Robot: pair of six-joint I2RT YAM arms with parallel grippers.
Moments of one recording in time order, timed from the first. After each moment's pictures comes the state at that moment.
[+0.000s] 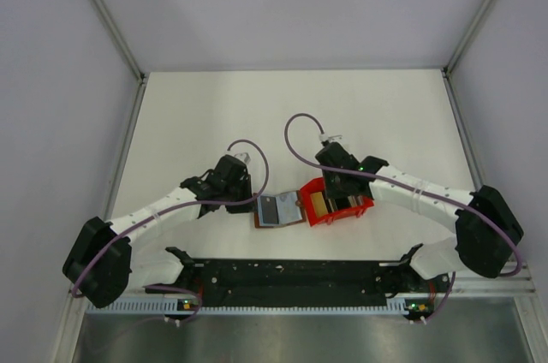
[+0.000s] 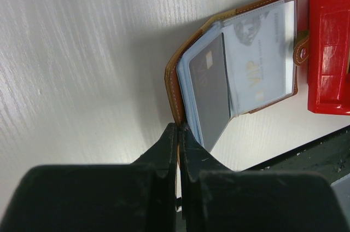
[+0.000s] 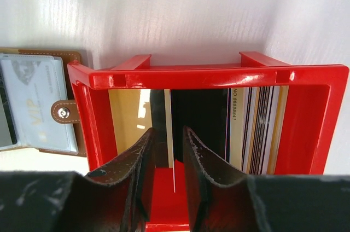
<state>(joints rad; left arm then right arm) -0.64 1.20 0.63 -0.41 0.12 -0.66 0.80 1.39 0.90 -0.58 0.27 0.54</state>
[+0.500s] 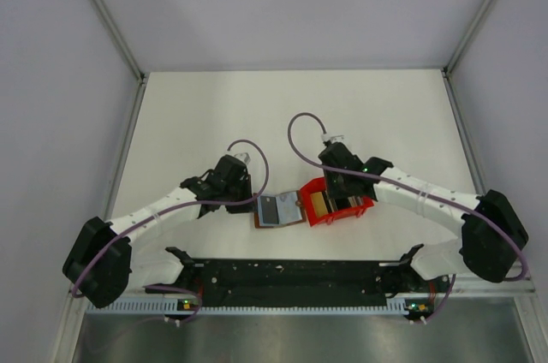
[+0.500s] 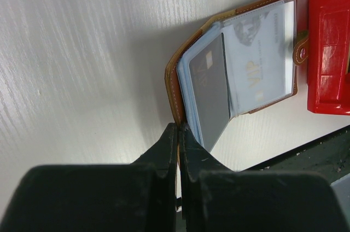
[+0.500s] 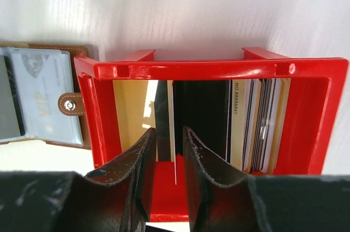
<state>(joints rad) -0.64 1.20 0.63 -0.41 0.12 -0.66 0.79 1.34 0.89 -0.59 0.25 0.54</state>
